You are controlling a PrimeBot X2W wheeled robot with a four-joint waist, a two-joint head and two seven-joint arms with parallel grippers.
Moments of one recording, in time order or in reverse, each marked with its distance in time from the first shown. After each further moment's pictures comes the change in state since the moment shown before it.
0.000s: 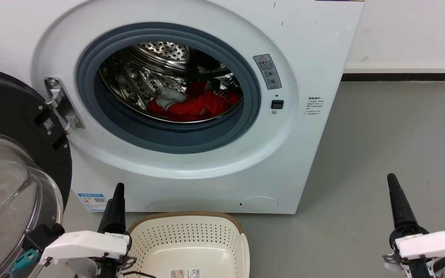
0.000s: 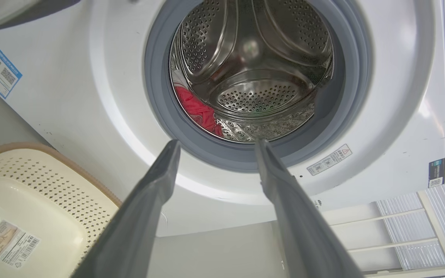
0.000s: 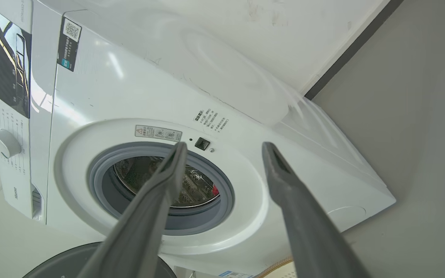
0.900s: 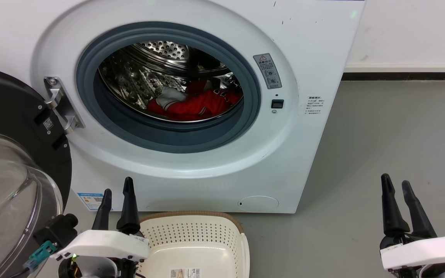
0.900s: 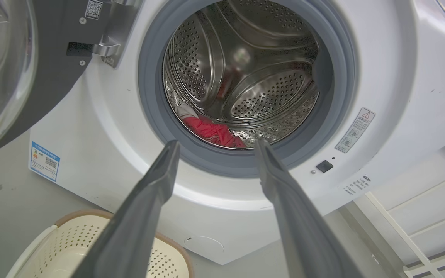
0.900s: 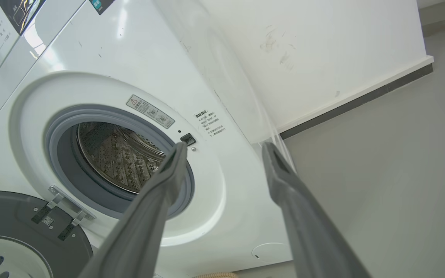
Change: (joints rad) left arm 0.020 0.001 -0.070 -0.078 0.401 0.054 -0.091; right arm 0.052 0.000 0.035 -0.108 -0.446 0.000 -0.090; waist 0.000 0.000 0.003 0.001
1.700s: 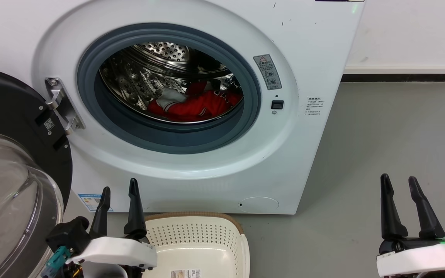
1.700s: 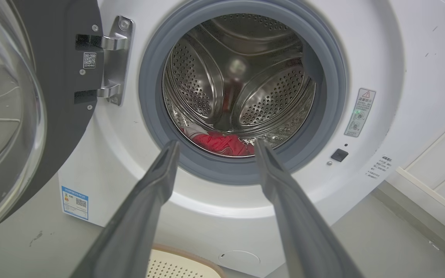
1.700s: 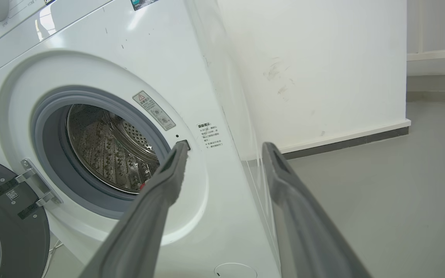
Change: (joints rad) left arm 0.029 0.002 -0.033 -0.035 0.229 0.022 -0.063; right arm 0.035 0.000 0.009 -0.072 -0.245 0.000 -0.063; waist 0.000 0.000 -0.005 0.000
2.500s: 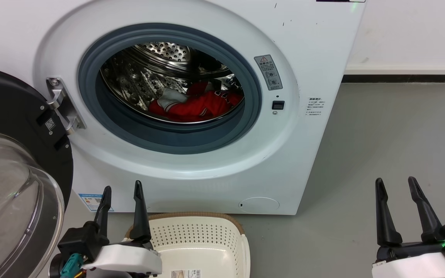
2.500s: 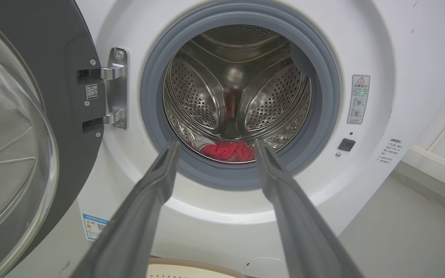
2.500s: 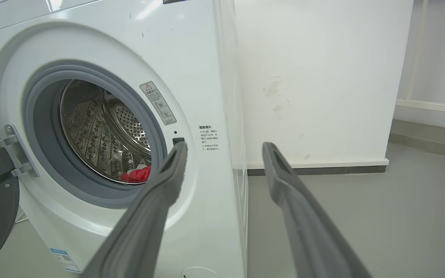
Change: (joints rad) left arm 0.025 0.001 -0.019 -0.016 0.162 0.004 -0.052; right arm 0.034 0.000 0.012 -0.043 -0.208 0.000 -0.052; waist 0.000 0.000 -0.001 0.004
